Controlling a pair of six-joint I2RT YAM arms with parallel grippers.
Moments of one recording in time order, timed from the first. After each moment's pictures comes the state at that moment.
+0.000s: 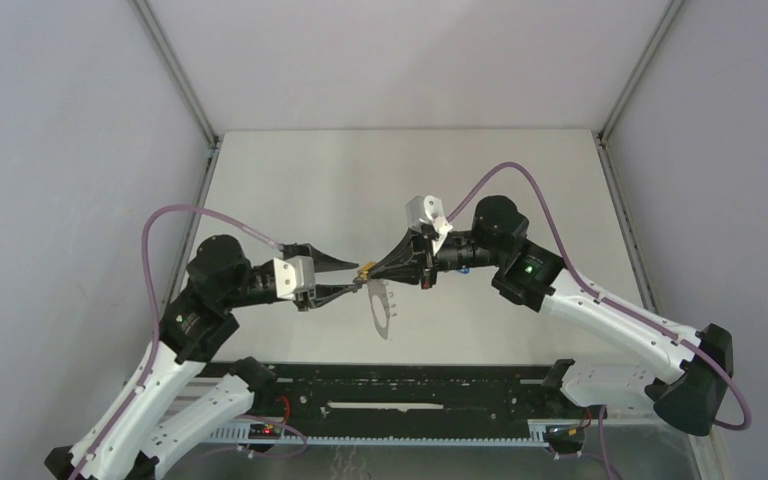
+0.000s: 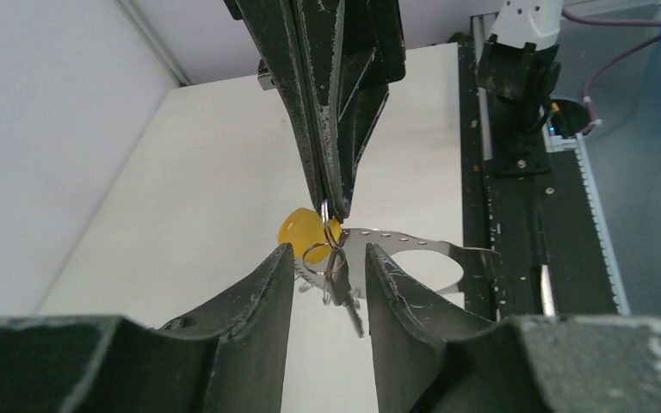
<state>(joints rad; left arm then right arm) -0.60 0.64 0.90 -0.37 0.77 0.38 0.88 1.17 1.05 0.13 -0.79 -0.01</state>
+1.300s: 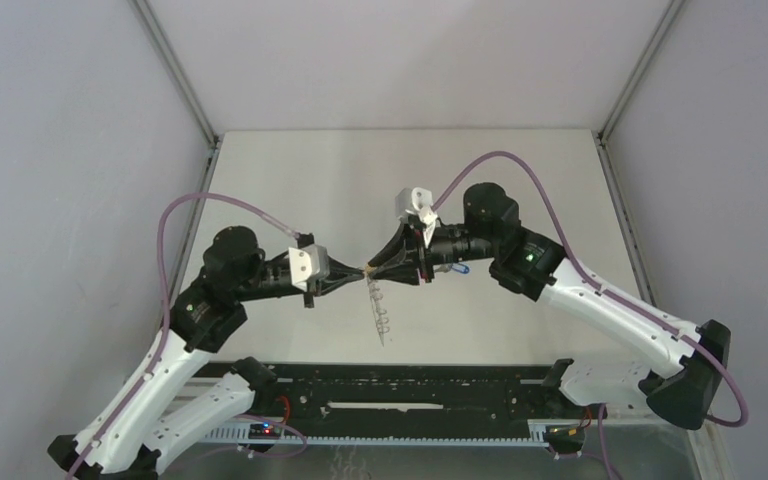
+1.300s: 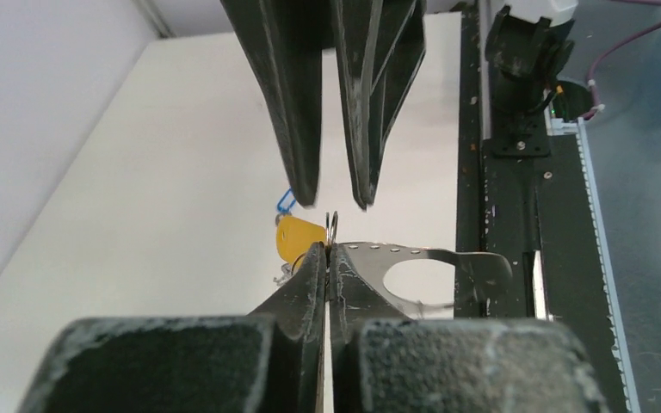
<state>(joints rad) -0.60 0.70 0.91 -0.39 0.77 0.36 0.88 1.19 1.12 -0.04 -0.76 -0.06</state>
